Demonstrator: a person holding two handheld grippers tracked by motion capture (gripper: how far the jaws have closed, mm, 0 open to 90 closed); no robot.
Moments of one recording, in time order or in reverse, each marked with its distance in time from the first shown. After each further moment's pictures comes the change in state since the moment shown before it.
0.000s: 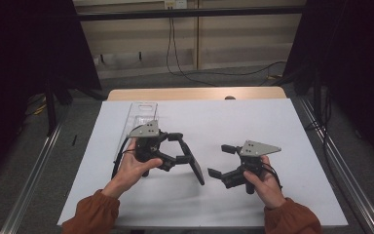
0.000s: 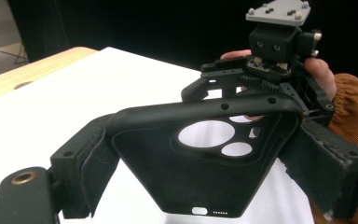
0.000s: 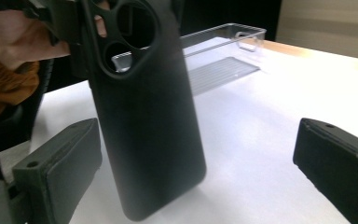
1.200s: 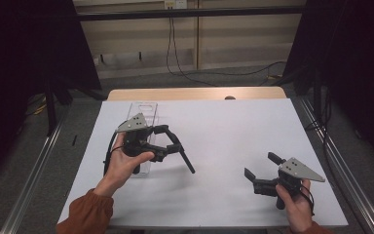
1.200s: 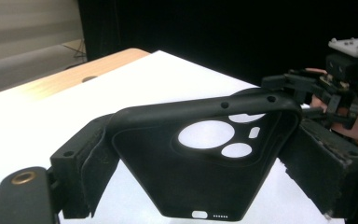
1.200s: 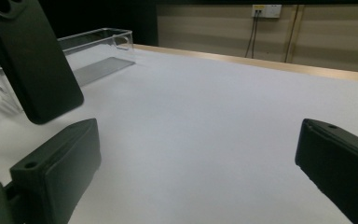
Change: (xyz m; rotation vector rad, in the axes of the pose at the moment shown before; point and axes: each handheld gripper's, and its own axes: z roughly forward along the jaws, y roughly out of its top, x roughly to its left) left arm 0.004 0.010 -0.027 -0.014 0.195 -0.063; right arm -0.001 -0.042 -0.085 -0.068 -0.476 0.033
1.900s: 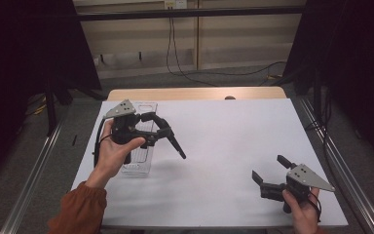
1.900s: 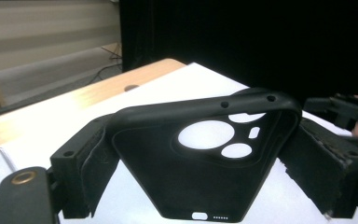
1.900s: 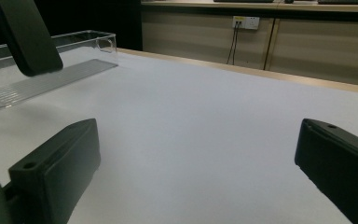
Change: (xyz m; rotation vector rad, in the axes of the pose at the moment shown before) left arm 0.016 0.030 -0.022 -0.012 0.141 -0.037; right arm -0.005 -0.007 -0.018 -0.038 -0.062 -0.034
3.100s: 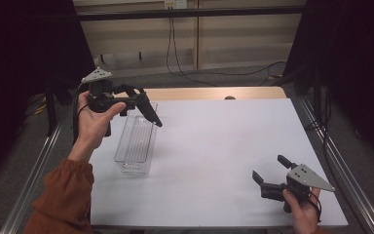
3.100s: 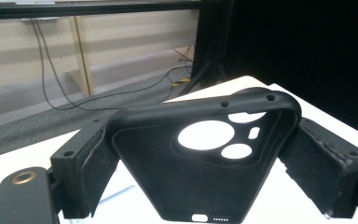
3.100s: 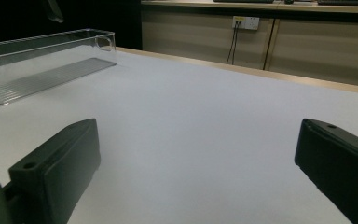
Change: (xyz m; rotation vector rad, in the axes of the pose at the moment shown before) left arm 0.057 0.053 -0.027 0.007 0.286 -0.057; right arm -0.002 -0.001 0.000 -0.002 0.002 -0.008
